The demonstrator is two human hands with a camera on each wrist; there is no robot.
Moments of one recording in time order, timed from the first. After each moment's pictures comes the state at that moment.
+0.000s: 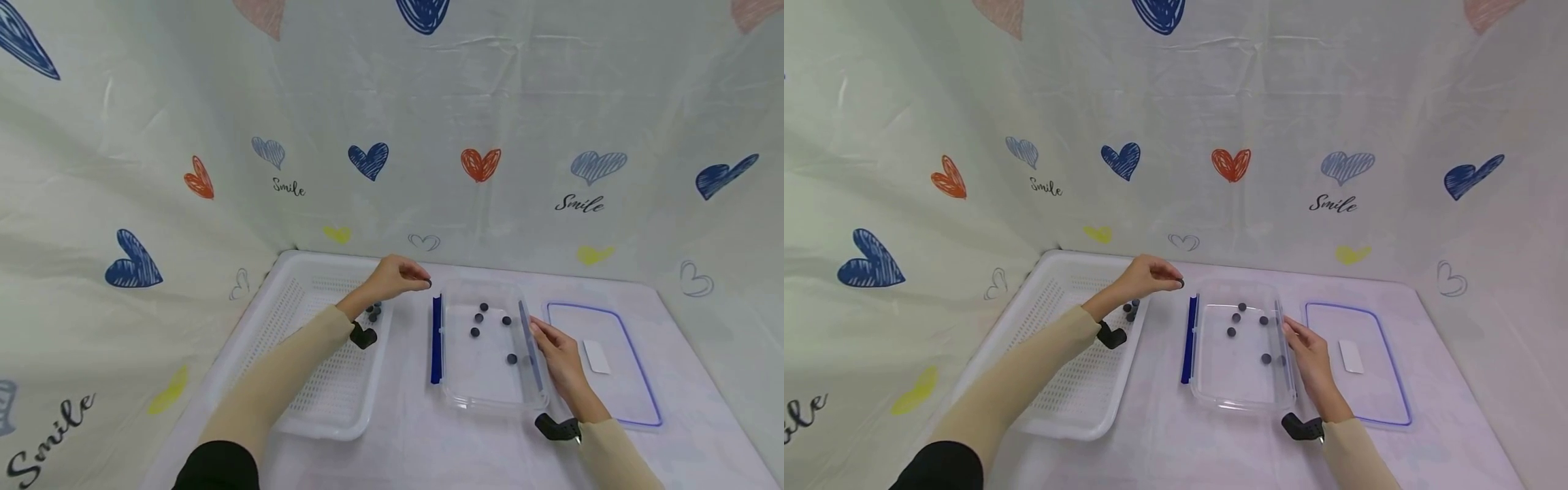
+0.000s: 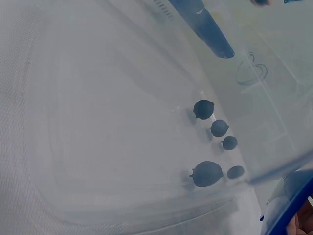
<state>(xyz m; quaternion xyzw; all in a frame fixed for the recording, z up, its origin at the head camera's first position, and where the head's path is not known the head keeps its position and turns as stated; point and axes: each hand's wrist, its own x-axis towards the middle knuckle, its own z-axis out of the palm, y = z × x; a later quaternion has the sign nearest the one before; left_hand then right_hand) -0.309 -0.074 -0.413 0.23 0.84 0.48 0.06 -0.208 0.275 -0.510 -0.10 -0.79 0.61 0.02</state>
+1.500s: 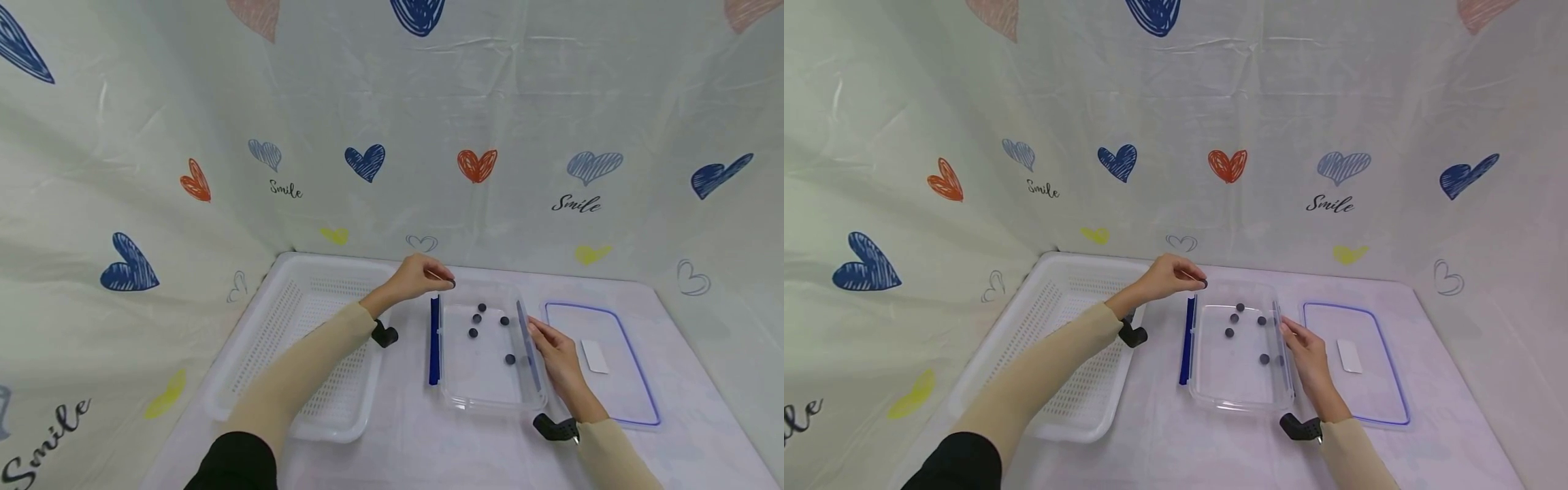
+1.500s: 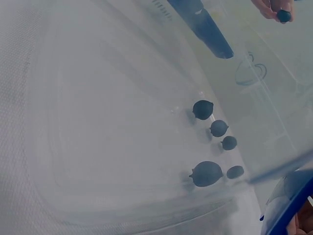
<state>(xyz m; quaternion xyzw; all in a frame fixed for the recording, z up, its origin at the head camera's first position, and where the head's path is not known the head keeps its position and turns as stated) -0.311 -0.029 -0.405 0.26 0.84 0.48 0.07 -0.208 0.276 -0.508 -0.09 -0.78 0.61 0.02</state>
